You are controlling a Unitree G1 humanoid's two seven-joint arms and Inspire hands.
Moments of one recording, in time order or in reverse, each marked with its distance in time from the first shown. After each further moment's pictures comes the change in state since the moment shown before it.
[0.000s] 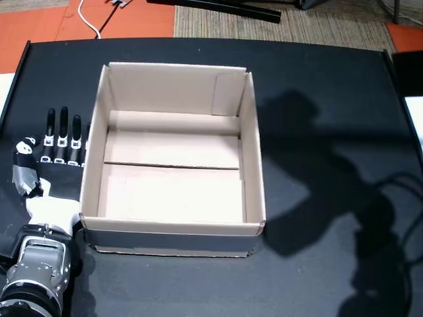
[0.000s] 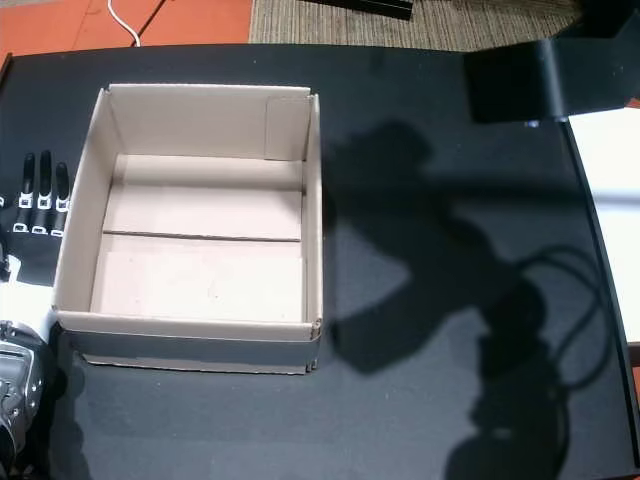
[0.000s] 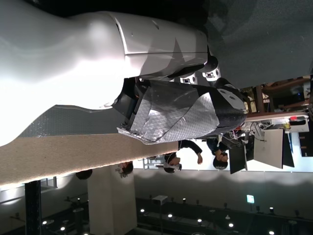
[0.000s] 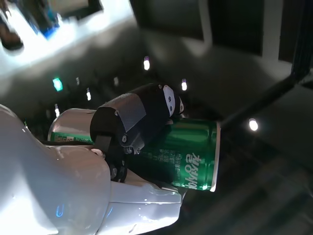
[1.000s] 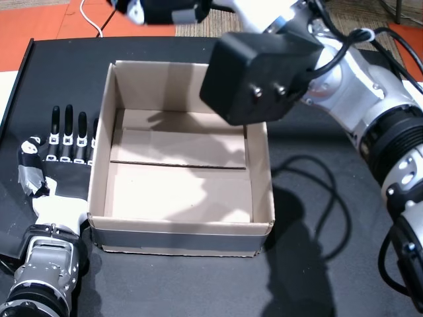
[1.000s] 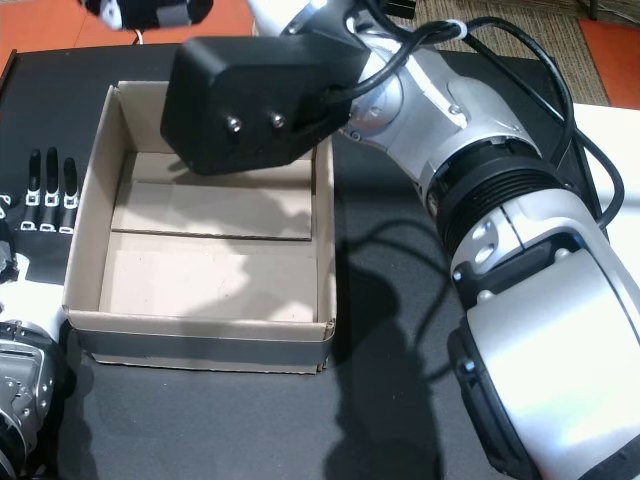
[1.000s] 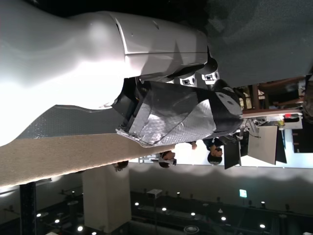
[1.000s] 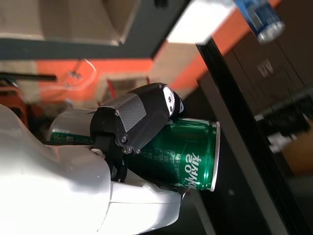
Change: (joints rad) left arm -0.005 -0.035 0.010 0.000 -0.014 -0.027 -0.020; right arm -0.048 0.386 0.075 0.194 0.204 0.173 0.844
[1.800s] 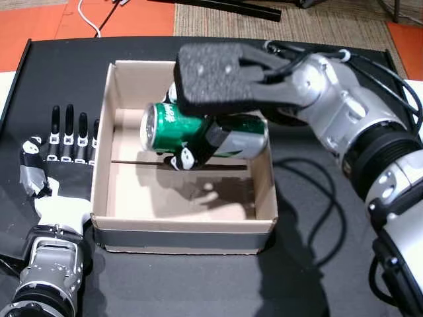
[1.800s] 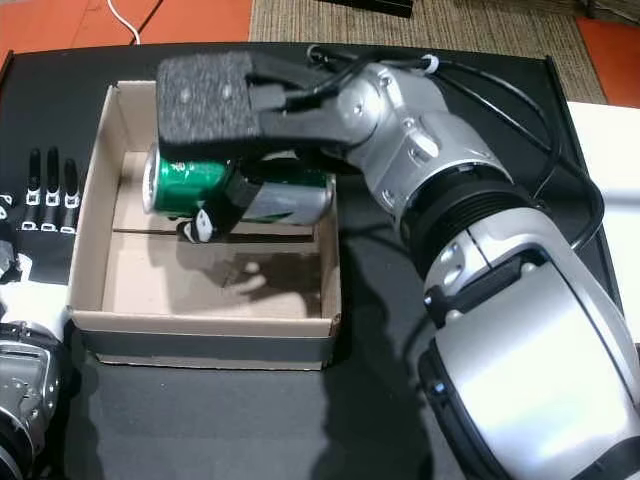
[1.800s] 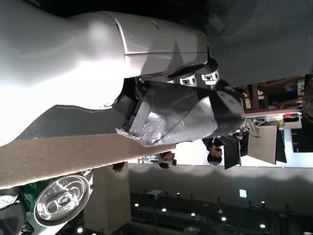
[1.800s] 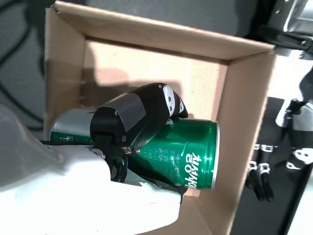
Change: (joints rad) left arm 0.001 -0.012 -0.003 -0.003 -0.007 -0.017 0.001; right arm 0.006 0.068 0.006 0.068 0.093 0.561 0.796
